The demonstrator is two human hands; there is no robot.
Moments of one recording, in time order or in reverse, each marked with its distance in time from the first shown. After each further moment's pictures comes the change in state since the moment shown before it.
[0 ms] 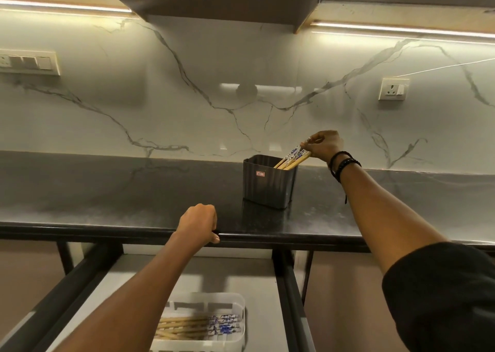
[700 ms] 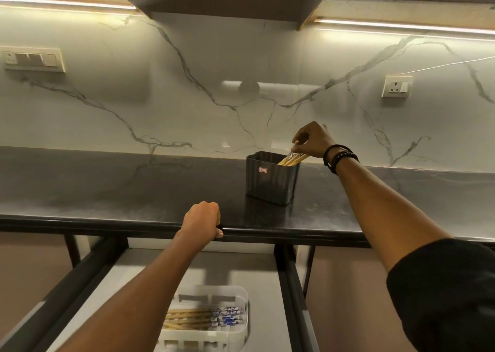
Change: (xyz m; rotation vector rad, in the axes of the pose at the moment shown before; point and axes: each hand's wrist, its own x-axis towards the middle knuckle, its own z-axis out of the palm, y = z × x) left_hand -0.006 0.000 0.004 -0.009 0.021 0.009; right_hand -0.018 -0.029 0.003 -0.366 -0.198 -0.418
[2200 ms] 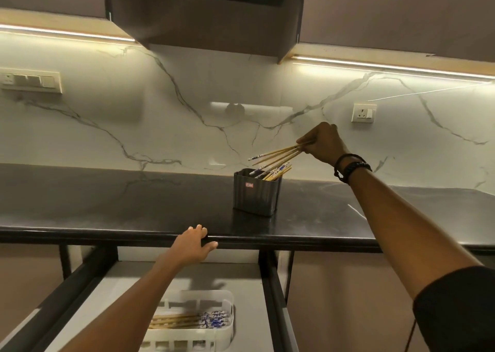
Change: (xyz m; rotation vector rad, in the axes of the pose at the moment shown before) left_hand -0.026 -0.018 0.025 -0.100 -0.028 0.110; right_hand -0.062 -0.035 -0.097 0.026 0.184 -0.020
